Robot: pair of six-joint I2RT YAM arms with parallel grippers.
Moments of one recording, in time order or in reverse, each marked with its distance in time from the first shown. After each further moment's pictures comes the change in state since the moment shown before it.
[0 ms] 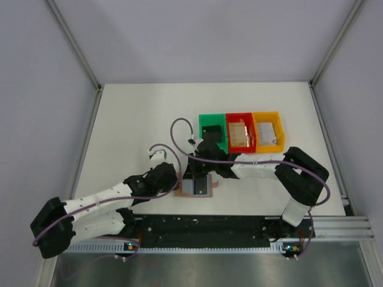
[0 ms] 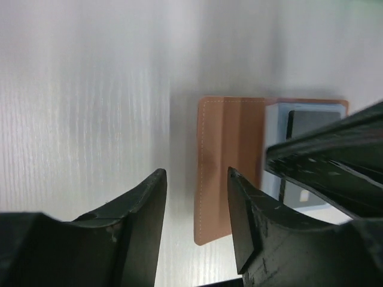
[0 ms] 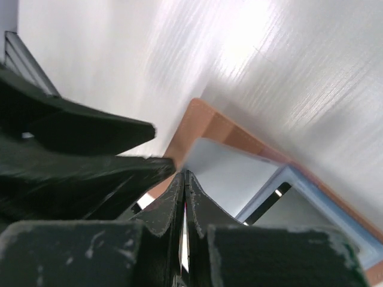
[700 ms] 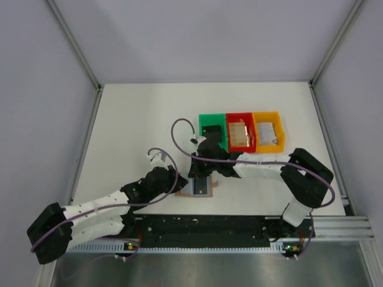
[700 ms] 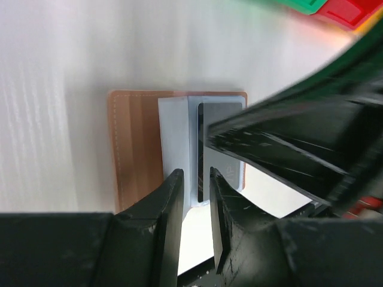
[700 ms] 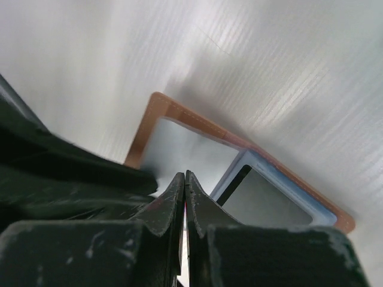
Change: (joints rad) left arm 0.010 -0.171 -0.190 0.355 0.175 -0.146; right arm -0.002 0.037 0.043 -0.123 0.070 -0.064
